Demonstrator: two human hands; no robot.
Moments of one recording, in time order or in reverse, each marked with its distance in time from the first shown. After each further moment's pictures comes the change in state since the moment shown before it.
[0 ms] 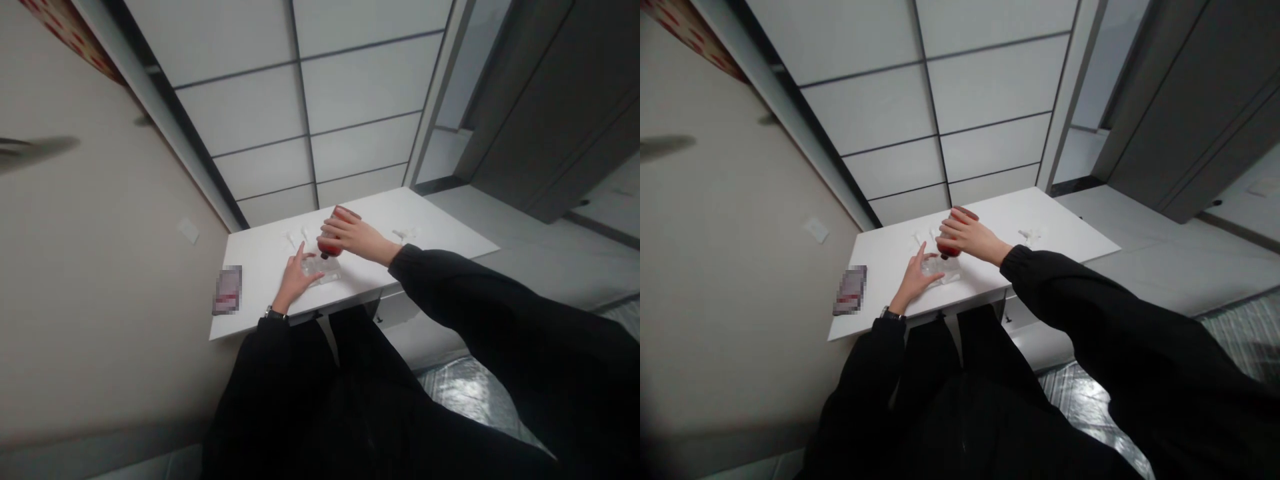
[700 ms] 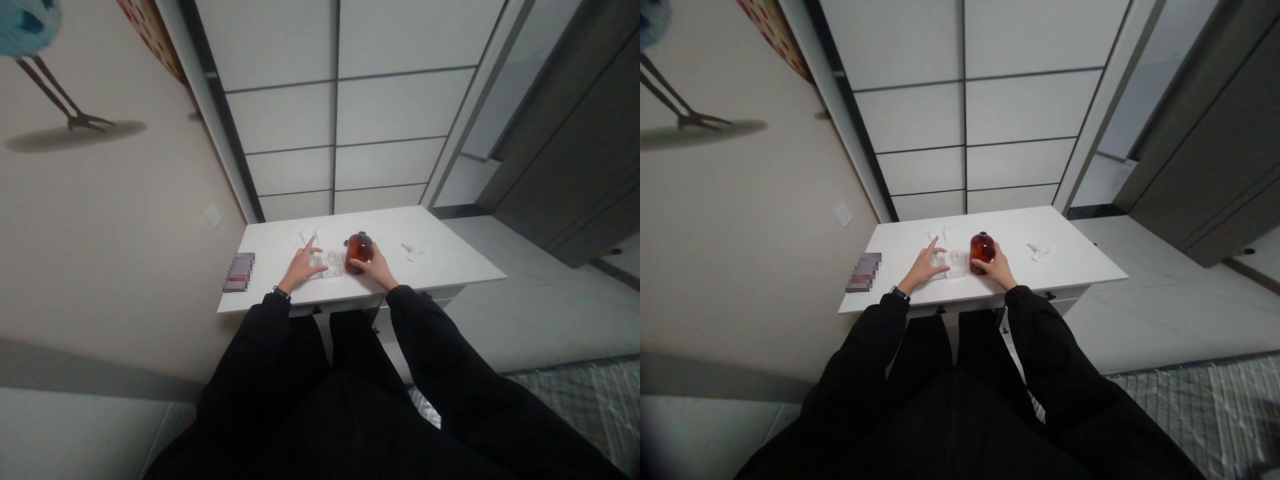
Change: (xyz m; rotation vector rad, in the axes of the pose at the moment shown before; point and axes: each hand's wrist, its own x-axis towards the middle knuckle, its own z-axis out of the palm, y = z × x) left_hand 0.007 -0.002 -0.005 0.006 0.004 -0.011; right_hand -0.077 -0.042 0.104 0.944 0.318 0.977
